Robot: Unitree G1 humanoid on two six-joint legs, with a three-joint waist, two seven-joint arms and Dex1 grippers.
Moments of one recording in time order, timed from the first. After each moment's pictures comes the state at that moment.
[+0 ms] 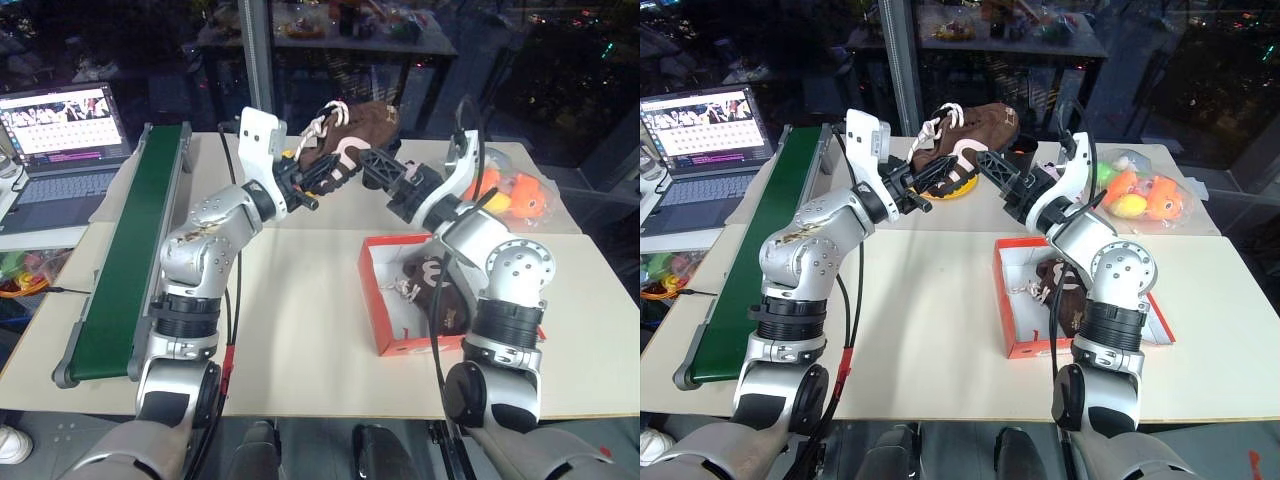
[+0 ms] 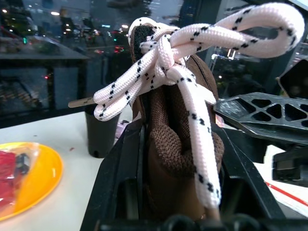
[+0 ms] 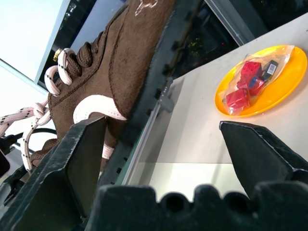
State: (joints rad) left arm -0.86 0.24 0.05 0.02 -0.47 0.64 -0.48; right arm -0.86 -0.14 -0.42 0.03 0.97 1.00 0.06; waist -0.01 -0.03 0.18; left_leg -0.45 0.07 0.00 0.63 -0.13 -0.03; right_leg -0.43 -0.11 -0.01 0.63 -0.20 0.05
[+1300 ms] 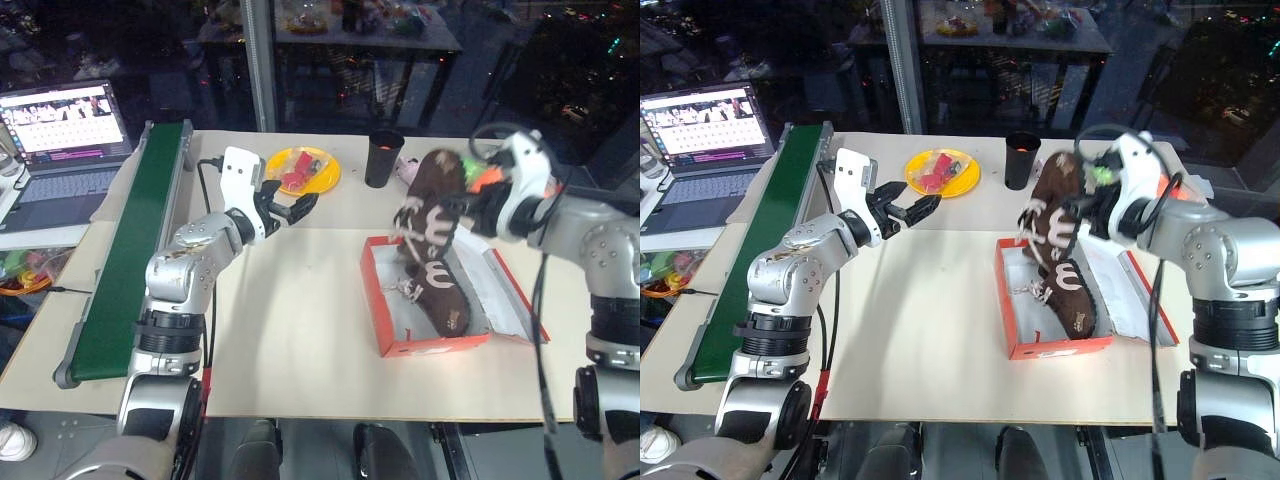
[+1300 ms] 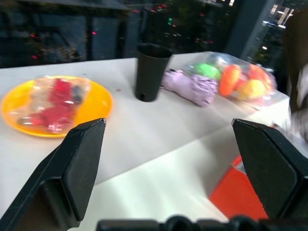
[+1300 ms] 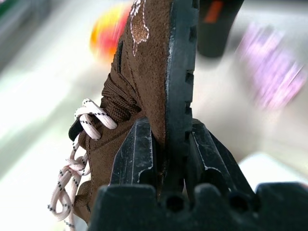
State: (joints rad) left arm -0.74 0.31 0.05 0.01 -0.43 0.70 -0.43; right arm -0.70 -0.80 -0.10 -0.06 0.73 1.18 0.41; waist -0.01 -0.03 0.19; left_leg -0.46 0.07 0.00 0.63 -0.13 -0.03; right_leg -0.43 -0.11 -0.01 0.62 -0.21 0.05
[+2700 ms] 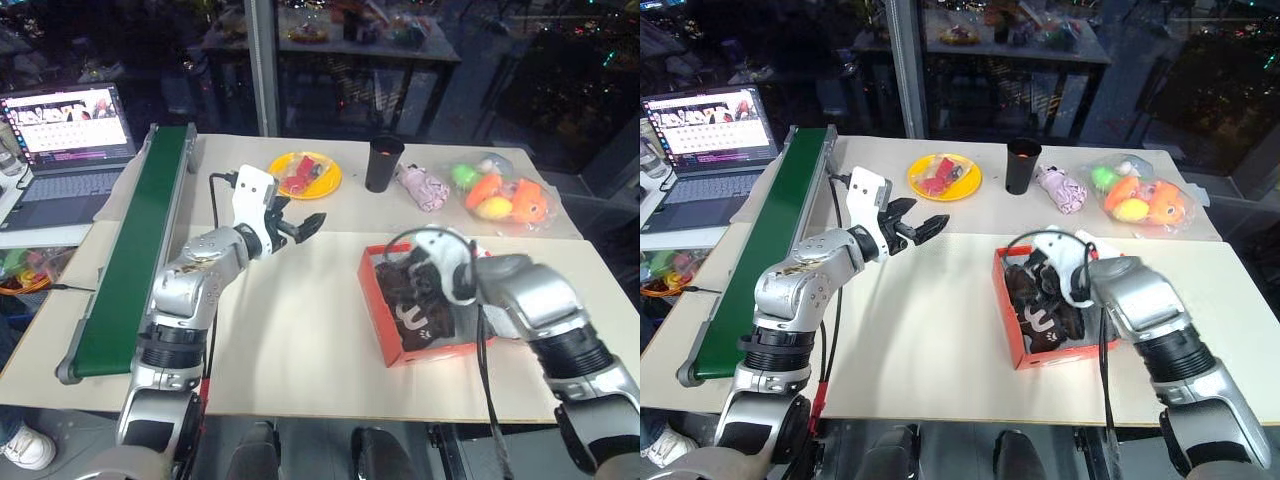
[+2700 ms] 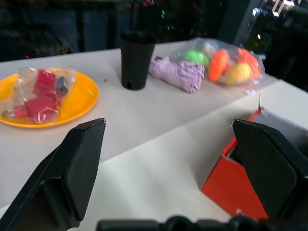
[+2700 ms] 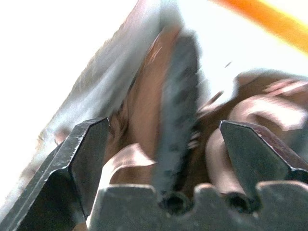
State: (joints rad) left arm -0.69 0.35 -0.02 -0.05 -0.40 0.73 -0.49; right arm -0.68 -0.74 0.15 -0.18 0.36 1.21 0.68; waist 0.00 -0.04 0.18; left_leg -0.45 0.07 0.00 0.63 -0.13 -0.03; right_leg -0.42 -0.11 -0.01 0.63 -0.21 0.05
